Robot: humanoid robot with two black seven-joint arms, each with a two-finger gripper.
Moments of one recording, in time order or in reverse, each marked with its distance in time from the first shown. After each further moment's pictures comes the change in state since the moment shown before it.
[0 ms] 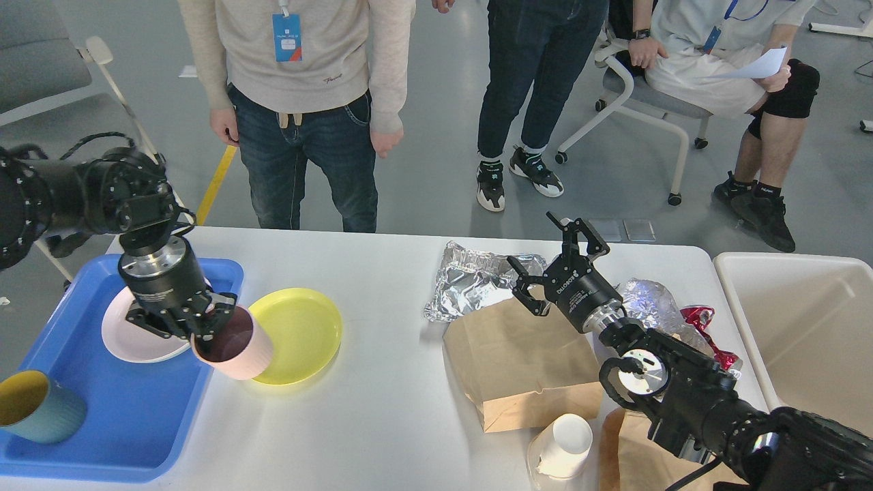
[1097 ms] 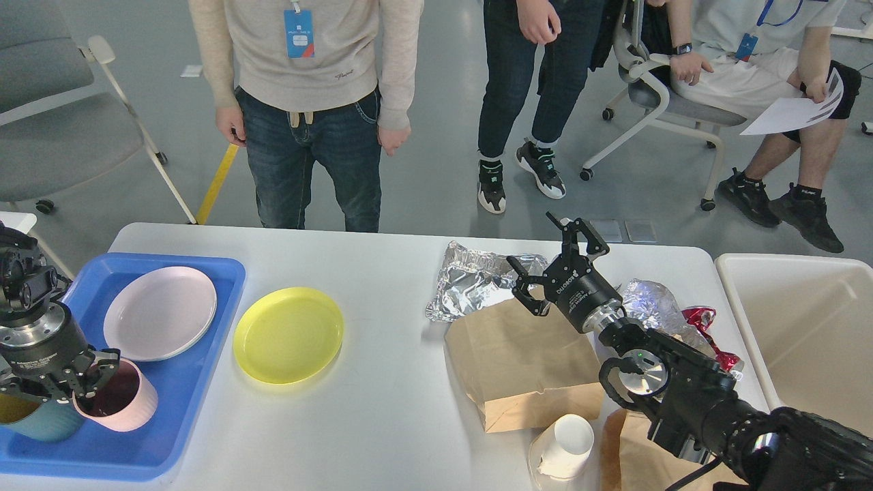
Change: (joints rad) left arm 0.362 0.190 0.041 0.307 0.007 0.000 -0.009; right arm 0.000 0.000 0.000 0.000 0.000 0.000 -0.001
